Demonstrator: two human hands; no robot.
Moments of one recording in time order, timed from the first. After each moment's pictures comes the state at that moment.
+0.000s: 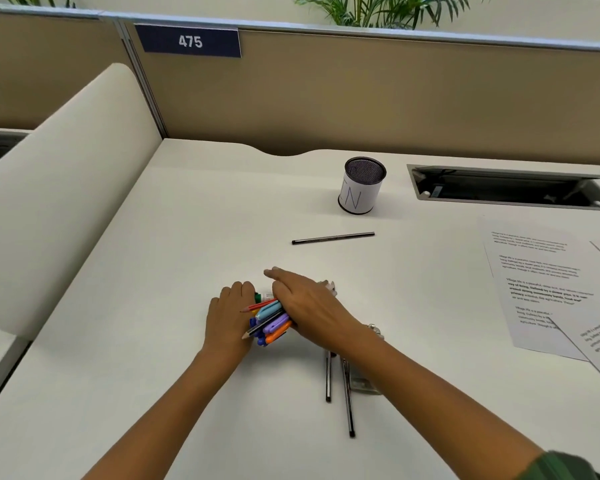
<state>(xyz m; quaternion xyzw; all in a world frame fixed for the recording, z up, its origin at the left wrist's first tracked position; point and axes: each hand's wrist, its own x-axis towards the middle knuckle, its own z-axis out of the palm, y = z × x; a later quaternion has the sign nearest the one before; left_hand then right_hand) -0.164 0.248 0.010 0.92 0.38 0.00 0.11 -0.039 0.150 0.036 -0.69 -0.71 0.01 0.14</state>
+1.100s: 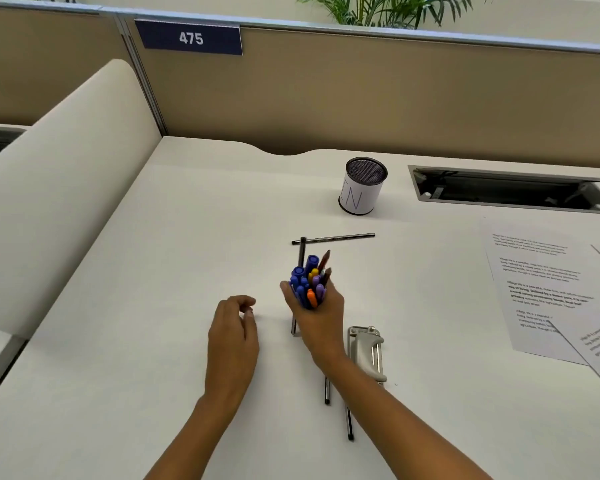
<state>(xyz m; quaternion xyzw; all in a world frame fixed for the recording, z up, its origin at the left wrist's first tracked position) -0.181 0.208 0.005 0.77 0.45 0.29 0.35 -0.066 0.148 0.018 -0.67 -0.23 0.17 0.69</state>
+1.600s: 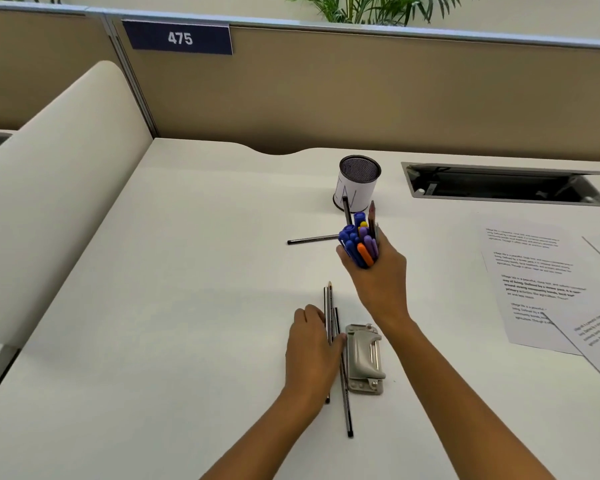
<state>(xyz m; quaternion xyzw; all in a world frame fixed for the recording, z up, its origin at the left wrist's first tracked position) -0.114 0.138 0.007 0.82 0.40 0.14 0.38 0.011 0.117 0.061 -0.76 -0.29 0.03 0.58</state>
